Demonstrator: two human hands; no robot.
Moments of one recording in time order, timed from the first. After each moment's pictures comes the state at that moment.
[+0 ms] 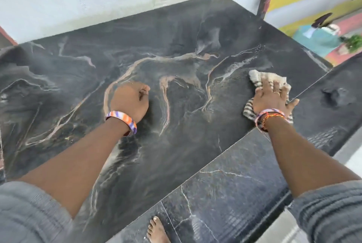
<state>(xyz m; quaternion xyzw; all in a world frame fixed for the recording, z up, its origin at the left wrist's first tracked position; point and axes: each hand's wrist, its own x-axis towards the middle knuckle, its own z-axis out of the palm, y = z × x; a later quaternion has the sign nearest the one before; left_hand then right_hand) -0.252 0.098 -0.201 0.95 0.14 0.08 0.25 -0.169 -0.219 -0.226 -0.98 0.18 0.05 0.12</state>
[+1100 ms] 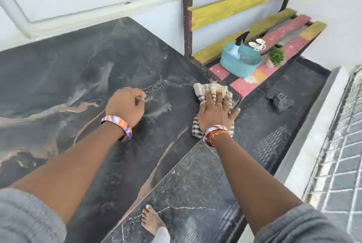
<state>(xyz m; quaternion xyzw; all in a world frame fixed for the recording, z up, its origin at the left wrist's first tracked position) -0.033 -0.173 -0.205 0.96 0.03 0.07 0.27 -0.030 -0.389 -0.234 -0.98 0.16 0.03 0.14</state>
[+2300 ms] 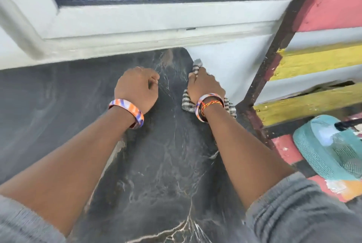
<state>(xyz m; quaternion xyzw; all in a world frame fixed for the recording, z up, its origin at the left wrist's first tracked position) 0.265 -0.086 -0.211 0.94 0.21 0.11 0.26 0.369 -0.216 -0.237 -0.98 -0.09 0.07 0.16</state>
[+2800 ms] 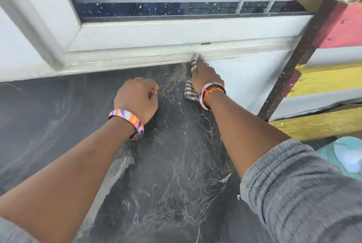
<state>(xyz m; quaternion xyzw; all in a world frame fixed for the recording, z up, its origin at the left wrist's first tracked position) 0.267 -0.065 -0.211 0.94 0.25 0.10 0.22 0.429 -0.167 -0.235 -0.96 -0.18 0.10 0.17</state>
